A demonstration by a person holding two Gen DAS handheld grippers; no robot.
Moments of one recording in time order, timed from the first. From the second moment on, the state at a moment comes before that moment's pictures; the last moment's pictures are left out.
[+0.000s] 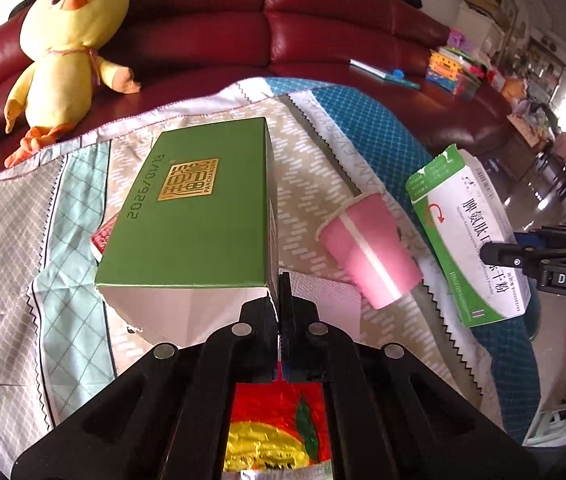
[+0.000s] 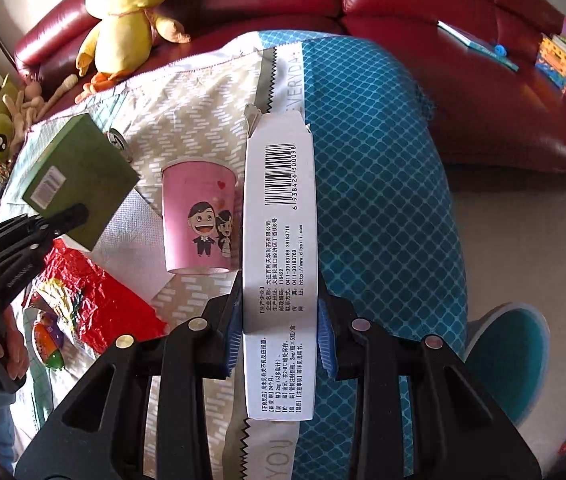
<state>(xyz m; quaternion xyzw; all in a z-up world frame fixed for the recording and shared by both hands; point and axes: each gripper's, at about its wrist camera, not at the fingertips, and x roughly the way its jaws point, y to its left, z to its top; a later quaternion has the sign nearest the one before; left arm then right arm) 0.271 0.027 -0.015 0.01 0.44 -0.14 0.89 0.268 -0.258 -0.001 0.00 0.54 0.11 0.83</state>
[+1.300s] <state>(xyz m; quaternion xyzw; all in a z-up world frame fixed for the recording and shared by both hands) 0.185 -0.390 -0.061 0.14 0.51 -0.40 0.75 0.087 -0.617 0.002 0.18 0.47 -0.10 0.86</state>
